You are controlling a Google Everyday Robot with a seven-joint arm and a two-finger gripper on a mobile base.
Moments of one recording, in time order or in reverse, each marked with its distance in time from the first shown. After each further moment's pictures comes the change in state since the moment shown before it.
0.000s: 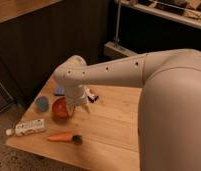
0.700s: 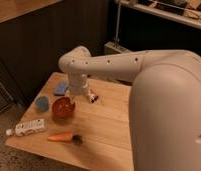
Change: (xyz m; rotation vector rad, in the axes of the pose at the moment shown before) arm -0.077 -0.008 -0.009 -0.024 -0.036 0.055
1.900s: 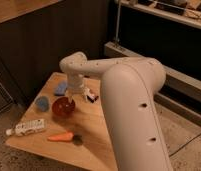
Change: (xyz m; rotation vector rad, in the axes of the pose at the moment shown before) arm -0.034 0.024 0.081 -0.045 0.086 0.031
